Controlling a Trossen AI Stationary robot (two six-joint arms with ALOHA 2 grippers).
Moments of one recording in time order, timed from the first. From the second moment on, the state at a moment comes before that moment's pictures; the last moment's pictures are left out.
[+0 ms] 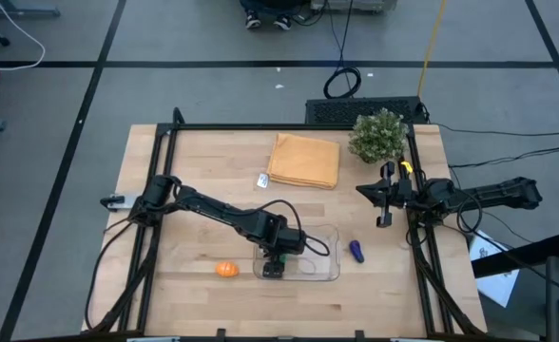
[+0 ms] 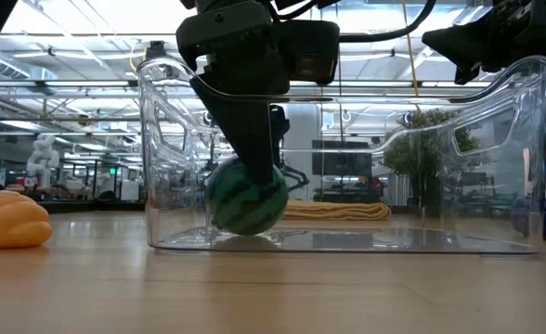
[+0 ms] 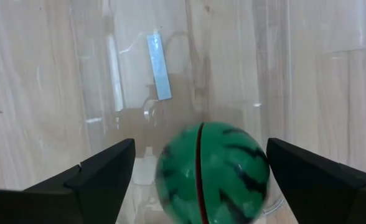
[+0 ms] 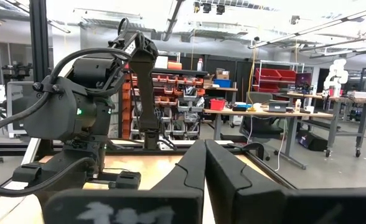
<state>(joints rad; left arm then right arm) -0.24 2.09 1.62 -0.78 0.07 -0.15 0.10 0.31 0.07 0.45 0.23 -0.09</state>
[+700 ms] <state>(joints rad) -0.24 2.10 1.90 -1.04 -0.09 -0.04 0.10 0.32 0.07 0.45 0.23 -0.09</state>
